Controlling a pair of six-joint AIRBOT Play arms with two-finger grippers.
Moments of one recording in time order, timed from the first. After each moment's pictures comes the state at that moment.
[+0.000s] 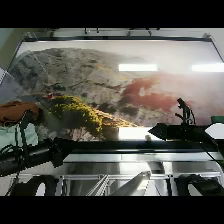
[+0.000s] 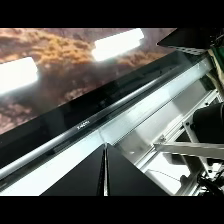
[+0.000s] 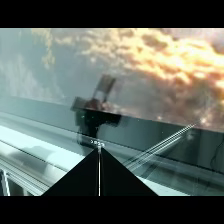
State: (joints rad) left arm 0.02 -0.25 0.37 0.60 -1.28 -1.13; right arm 0.08 -0.76 0.43 -0.72 1.00 1.41
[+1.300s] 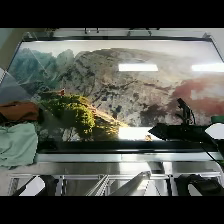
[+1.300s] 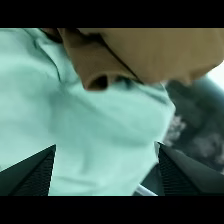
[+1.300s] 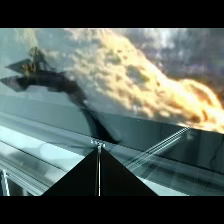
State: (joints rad) left arm 0.70 -1.10 1.00 1.50 -1.23 -1.46; right arm 0.08 -0.76 0.43 -0.72 1.00 1.41
